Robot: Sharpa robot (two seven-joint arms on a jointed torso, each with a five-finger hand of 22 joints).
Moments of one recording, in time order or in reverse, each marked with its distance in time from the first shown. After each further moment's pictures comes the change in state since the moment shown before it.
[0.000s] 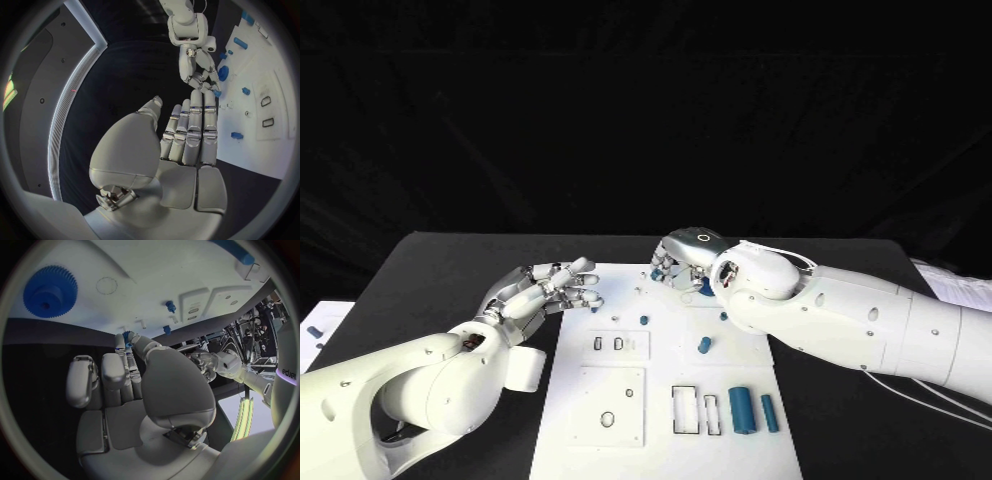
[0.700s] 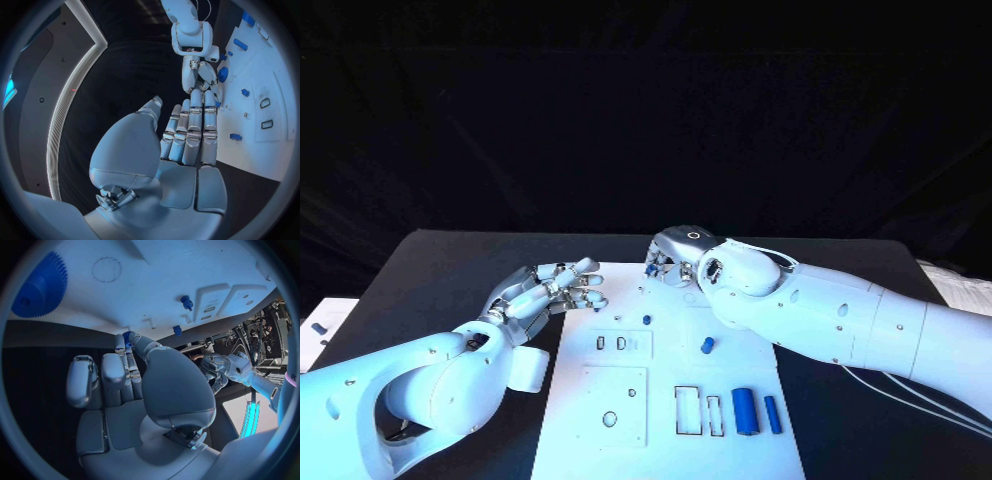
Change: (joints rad) left arm 0.001 0.002 0.000 0.006 0.000 0.003 -0.002; left_hand 0.000 0.000 0.000 0.000 0.000 0.000 0.000 0.000 0.000 0.000 0.000 0.000 0.000 0.000 0.000 0.000 0.002 0.000 0.000 0.000 0.000 0.000; right arm 0.000 0.098 0.000 -0.116 -0.011 -0.004 -0.033; right_hand -0.007 -0.007 0.001 0.007 -0.003 -0.003 -0.001 -0.012 0.000 -0.004 0.004 0.000 0.000 0.000 0.000 0.006 0.005 0.000 0.000 0.000 0.000 0.003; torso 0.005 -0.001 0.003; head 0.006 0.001
